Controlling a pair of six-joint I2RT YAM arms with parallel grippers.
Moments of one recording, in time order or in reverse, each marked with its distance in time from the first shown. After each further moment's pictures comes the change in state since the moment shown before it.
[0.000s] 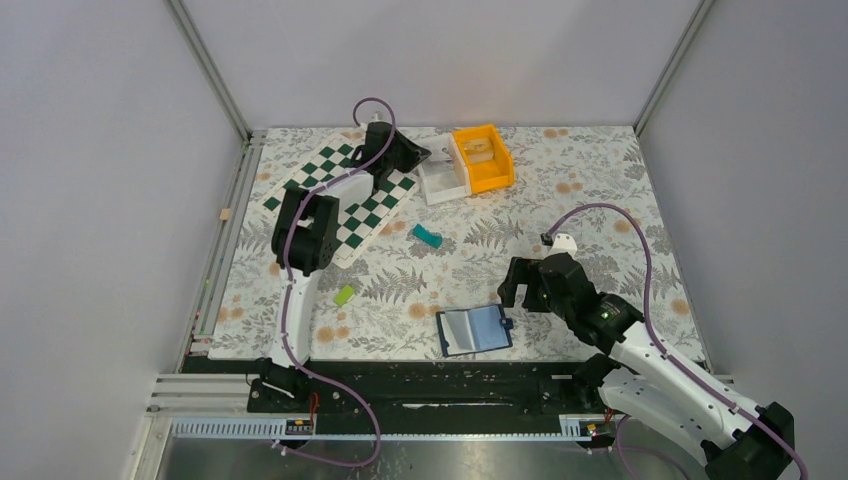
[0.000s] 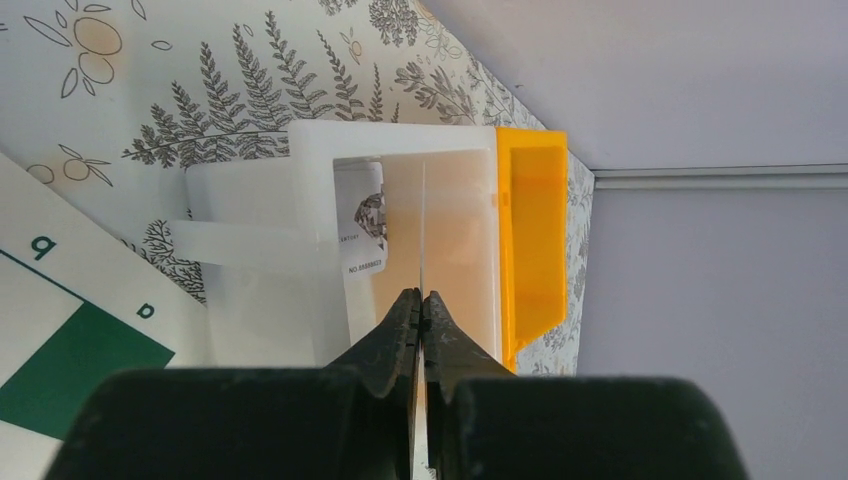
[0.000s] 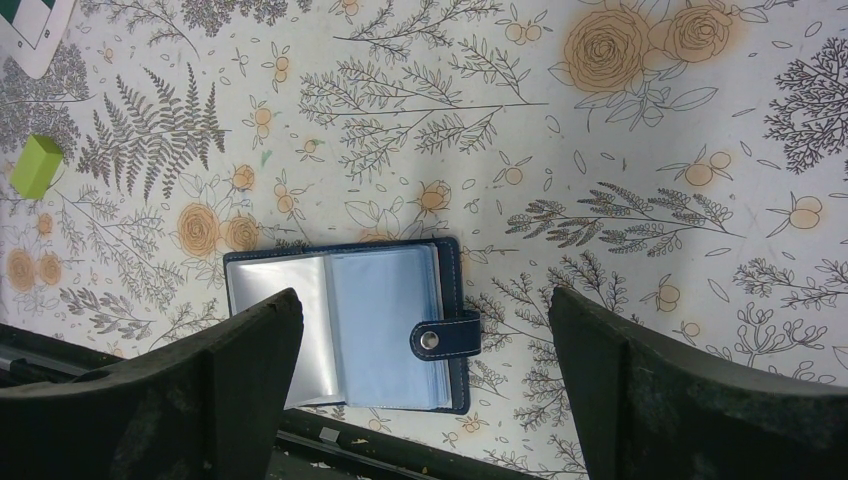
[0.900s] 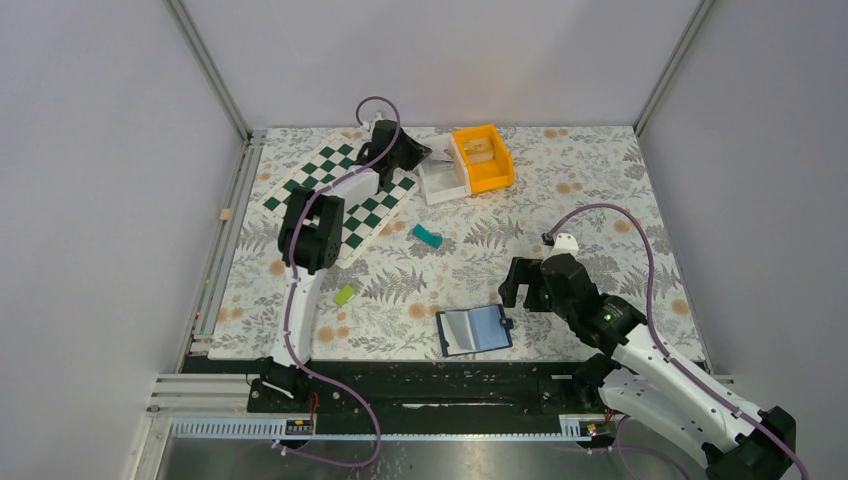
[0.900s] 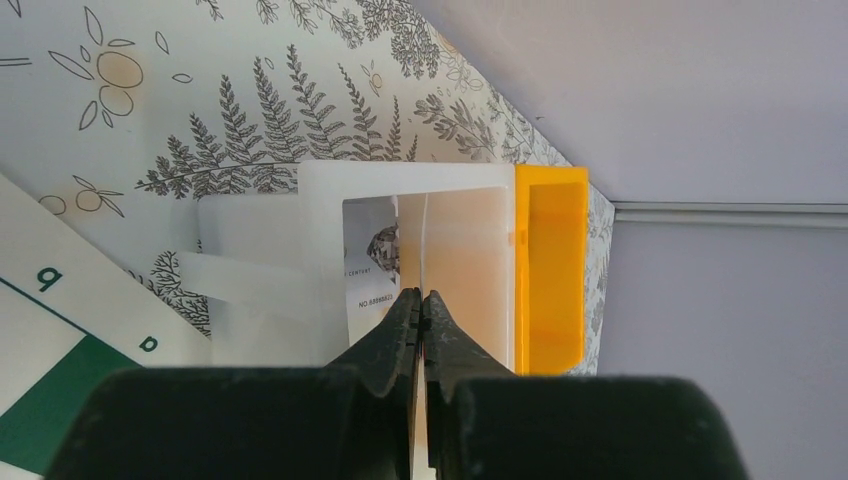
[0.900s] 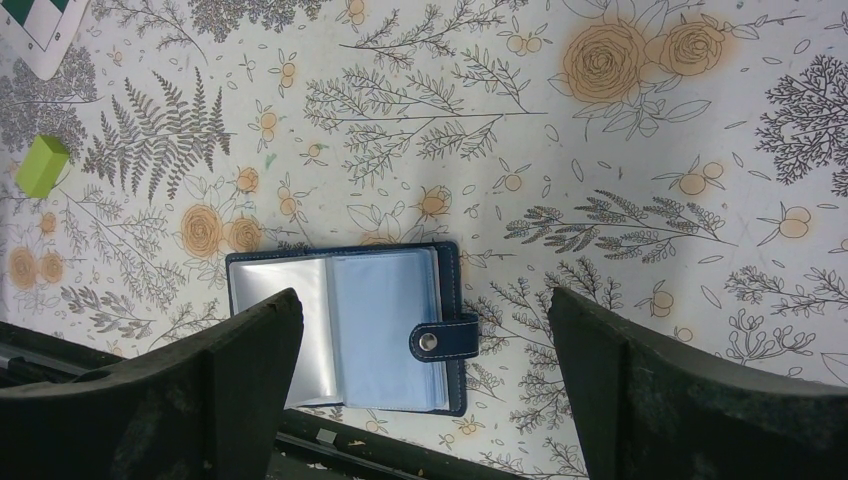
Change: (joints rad) left arm -0.016 0.058 0.095 -0.063 -0.083 0.001; right arm 0.000 -0.023 0.000 -0.001 0.004 -0.019
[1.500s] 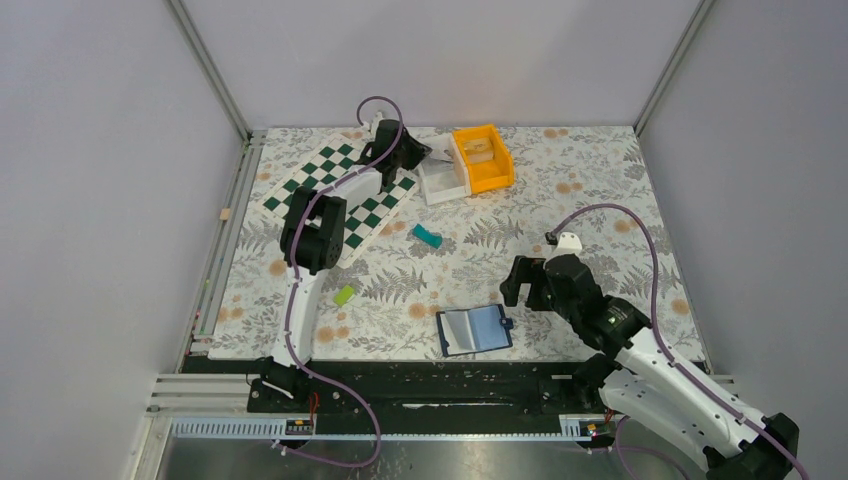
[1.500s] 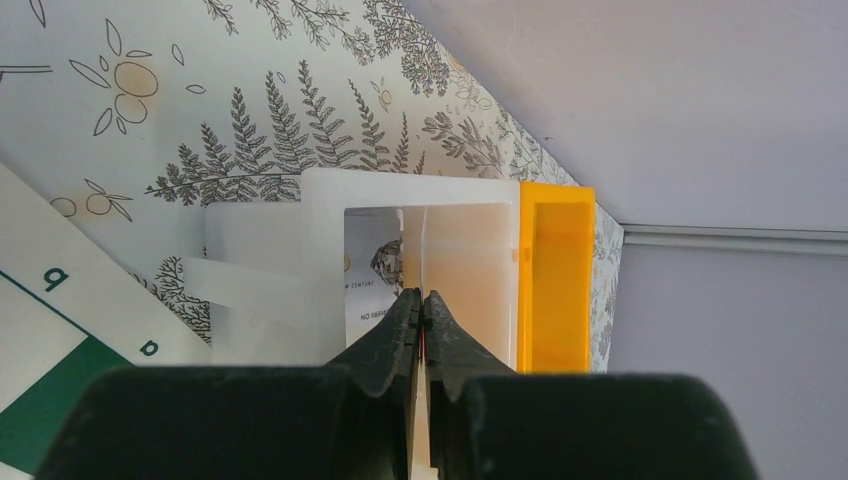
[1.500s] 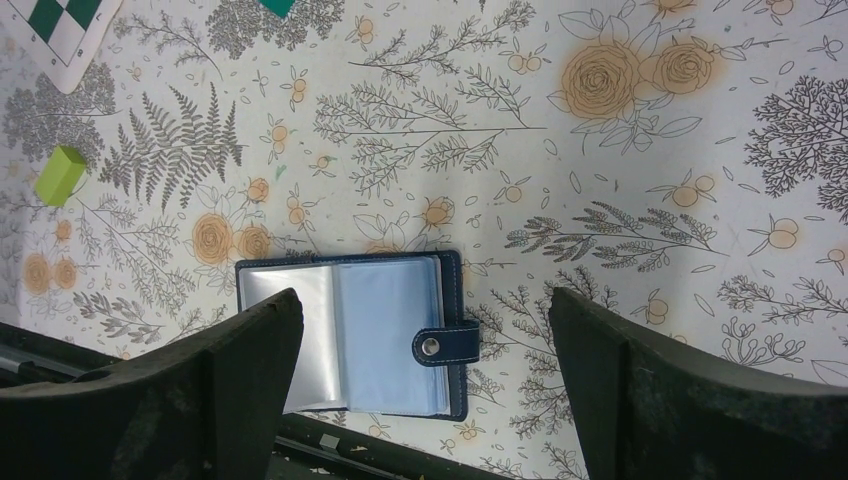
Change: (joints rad) left arm -0.016 0.006 0.021 -0.024 -0.074 -0.008; right arm -0.003 -0.026 0.004 -0.001 0.008 -0.011
